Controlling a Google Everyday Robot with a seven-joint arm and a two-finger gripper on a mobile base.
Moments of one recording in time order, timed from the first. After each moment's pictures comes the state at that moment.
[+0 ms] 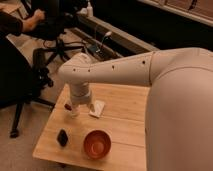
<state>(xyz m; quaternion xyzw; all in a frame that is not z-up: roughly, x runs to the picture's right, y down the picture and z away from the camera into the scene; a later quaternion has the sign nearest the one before) -0.103 0.101 0.703 -0.26 0.23 0.64 0.68</state>
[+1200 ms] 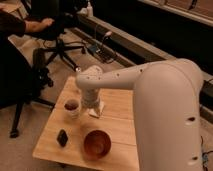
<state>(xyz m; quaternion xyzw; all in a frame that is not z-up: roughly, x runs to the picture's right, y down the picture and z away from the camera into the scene) -0.074 0.143 0.818 -0.29 0.25 0.67 0.63</state>
